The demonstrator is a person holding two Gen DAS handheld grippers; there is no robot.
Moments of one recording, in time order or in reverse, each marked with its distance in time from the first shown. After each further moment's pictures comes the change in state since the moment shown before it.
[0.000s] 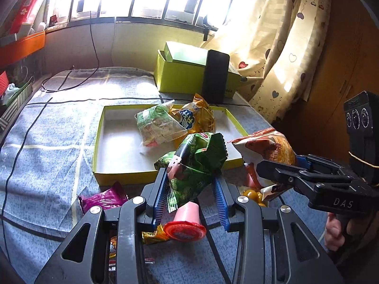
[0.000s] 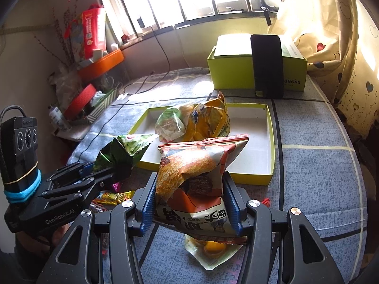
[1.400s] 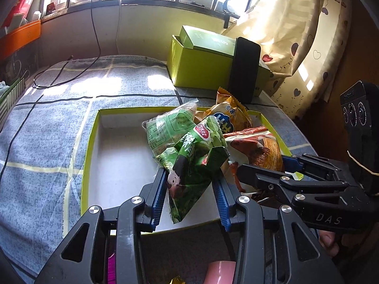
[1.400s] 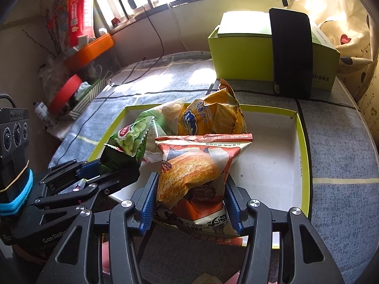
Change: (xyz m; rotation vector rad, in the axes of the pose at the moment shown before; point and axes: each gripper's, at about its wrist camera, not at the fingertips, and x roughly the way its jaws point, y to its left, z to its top) left arm 0.083 0.030 0.034 -0.025 0.064 0.057; right arm 0.096 -0.017 0.039 -0.015 0.096 0.009
